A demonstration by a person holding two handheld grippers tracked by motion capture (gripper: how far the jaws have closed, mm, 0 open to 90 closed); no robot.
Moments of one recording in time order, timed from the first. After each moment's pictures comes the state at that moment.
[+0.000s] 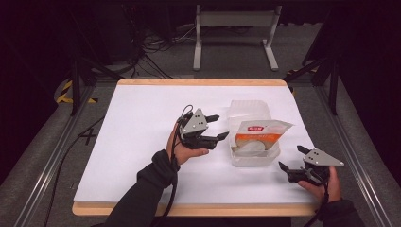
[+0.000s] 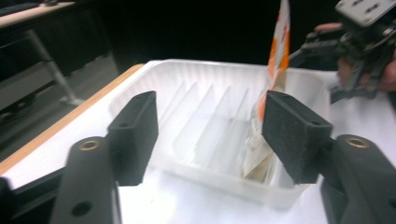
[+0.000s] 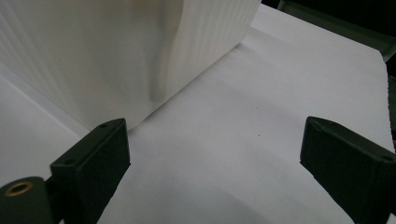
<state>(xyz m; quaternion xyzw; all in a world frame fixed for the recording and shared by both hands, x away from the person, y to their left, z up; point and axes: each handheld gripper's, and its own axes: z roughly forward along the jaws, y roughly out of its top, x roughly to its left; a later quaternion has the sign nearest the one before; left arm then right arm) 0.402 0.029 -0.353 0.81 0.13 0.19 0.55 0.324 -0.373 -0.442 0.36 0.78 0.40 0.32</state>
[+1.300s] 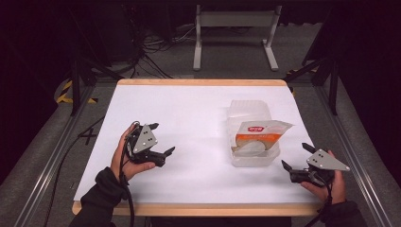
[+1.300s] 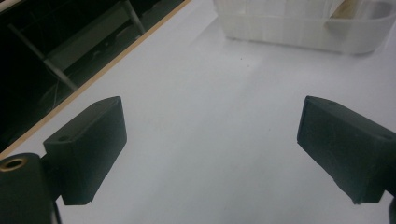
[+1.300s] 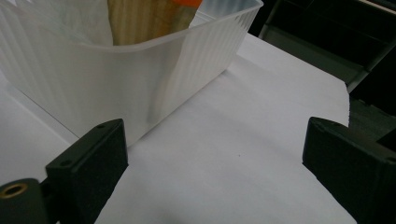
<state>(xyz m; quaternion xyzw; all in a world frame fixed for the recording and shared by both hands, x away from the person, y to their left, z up) 0.369 0.159 -0.379 0.84 0.20 0.28 0.43 0.312 -0.371 -0.425 0.34 0.77 0.40 0.37</state>
